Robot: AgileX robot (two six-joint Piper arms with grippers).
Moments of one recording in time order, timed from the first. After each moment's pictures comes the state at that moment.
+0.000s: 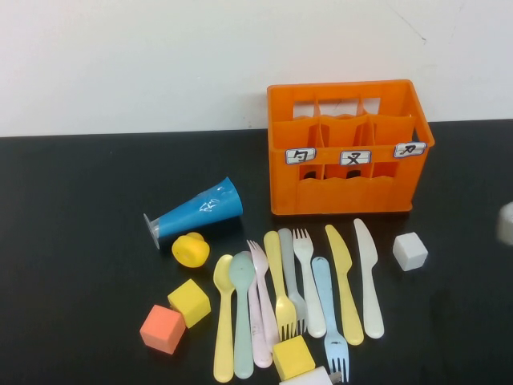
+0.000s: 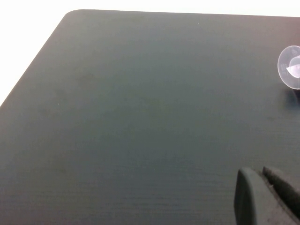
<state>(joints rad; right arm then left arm) 0.29 1.21 -0.96 0.18 1.28 -0.26 0.04 -0.01 0.02 -0.05 0.37 -0.06</state>
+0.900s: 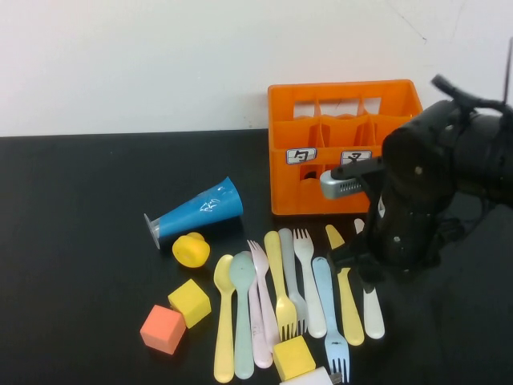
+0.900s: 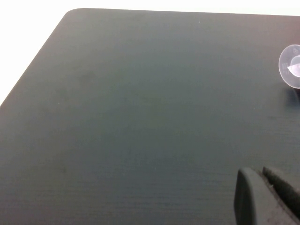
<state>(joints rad) 0.61 1.86 -1.36 -0.08 1.04 0.37 0.04 -0.01 0.02 -0.05 0.37 -0.06</state>
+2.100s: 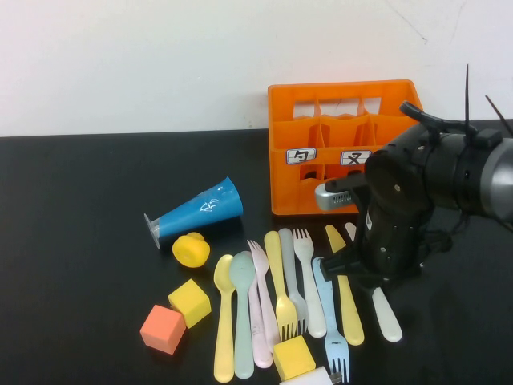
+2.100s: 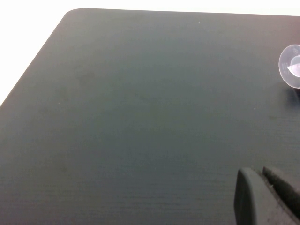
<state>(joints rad) 0.61 1.94 -1.36 -0.11 0.98 0.43 0.04 -0.01 0.02 -0.05 0.37 -0.06</state>
